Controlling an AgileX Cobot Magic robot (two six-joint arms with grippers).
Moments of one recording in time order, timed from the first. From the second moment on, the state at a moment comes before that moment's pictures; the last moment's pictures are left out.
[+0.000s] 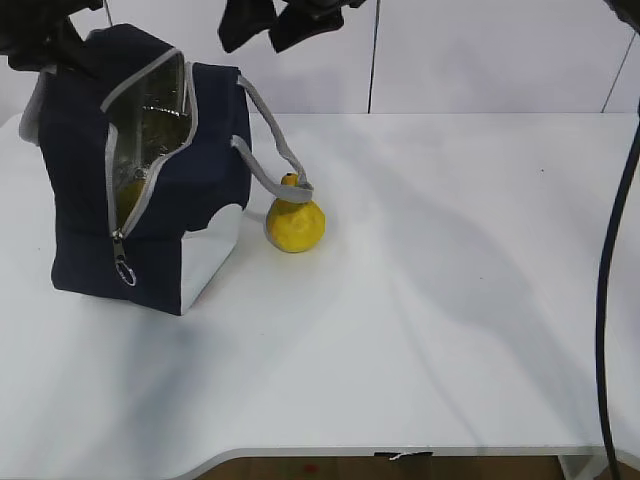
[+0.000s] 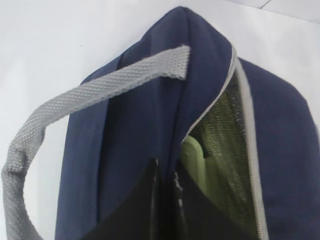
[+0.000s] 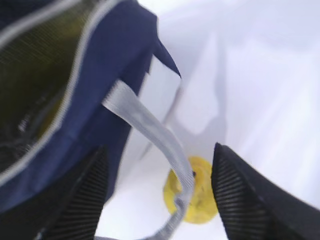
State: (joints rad) left arm -0.11 1.74 -1.54 -0.38 0.76 -0.05; right arm 0.41 2.33 -2.63 0.42 1.25 -0.18
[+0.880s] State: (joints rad) left arm -0.11 1.77 -1.54 0.01 0.77 -0.12; right arm 0.40 2.33 -2.31 0.16 1.25 -0.17
